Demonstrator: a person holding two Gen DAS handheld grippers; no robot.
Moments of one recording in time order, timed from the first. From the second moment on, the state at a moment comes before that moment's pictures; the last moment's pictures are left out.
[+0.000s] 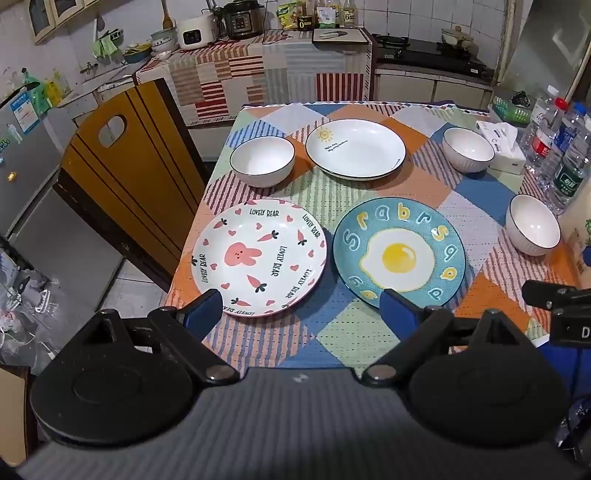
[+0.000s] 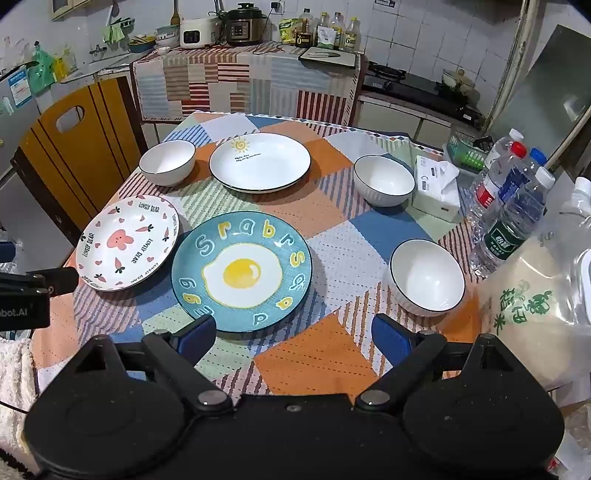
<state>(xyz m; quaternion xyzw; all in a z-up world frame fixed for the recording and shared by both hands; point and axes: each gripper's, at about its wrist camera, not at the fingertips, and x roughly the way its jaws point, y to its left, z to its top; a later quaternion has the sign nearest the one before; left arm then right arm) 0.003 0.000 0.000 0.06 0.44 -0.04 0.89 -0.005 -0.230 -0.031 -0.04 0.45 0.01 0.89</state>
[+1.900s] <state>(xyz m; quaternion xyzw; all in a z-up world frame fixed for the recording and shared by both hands) 0.012 0.006 -0.004 0.05 0.43 -0.05 0.90 0.003 -0.239 -0.034 -0.04 0.45 -0.01 0.89</state>
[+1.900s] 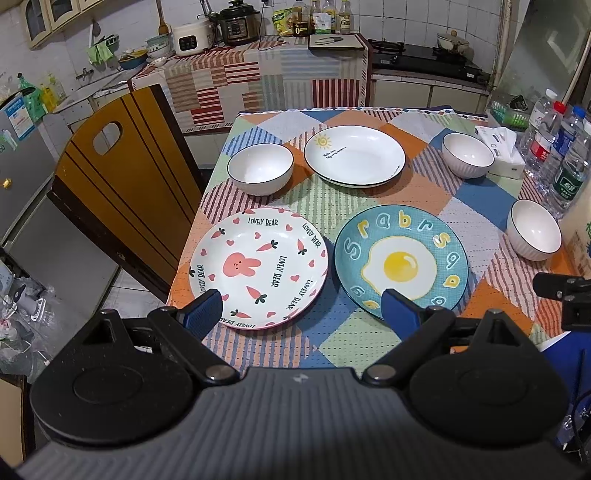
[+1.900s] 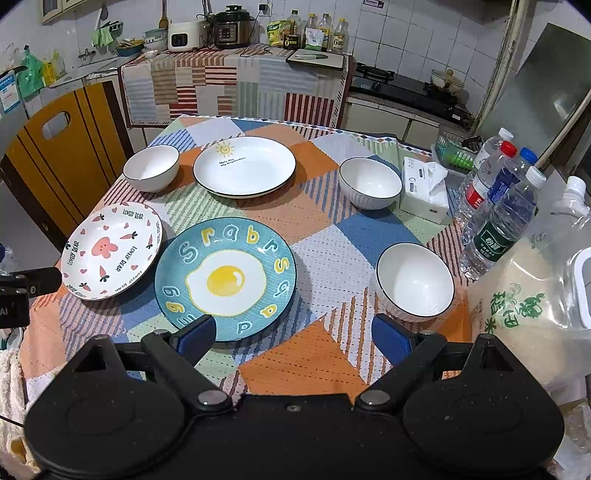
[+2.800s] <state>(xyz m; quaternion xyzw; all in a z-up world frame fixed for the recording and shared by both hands) 0.066 -0.009 -0.102 -0.04 0.48 -0.08 0.87 0.059 -0.268 -0.115 -0.06 0.35 0.17 0.92</state>
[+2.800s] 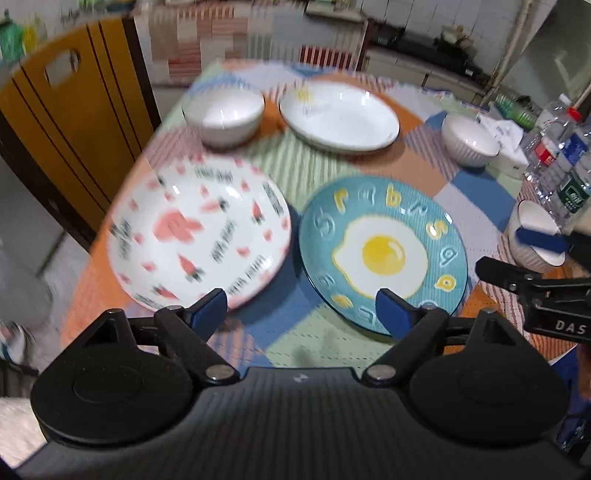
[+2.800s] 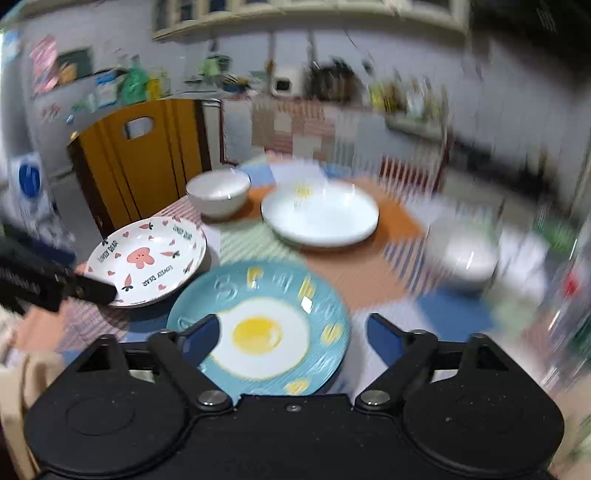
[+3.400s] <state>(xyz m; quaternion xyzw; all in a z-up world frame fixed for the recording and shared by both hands) 0.098 -0.045 -0.178 -0.05 0.50 -0.07 0.86 0.086 -0.307 -0.222 0.13 0.39 0.12 0.90</state>
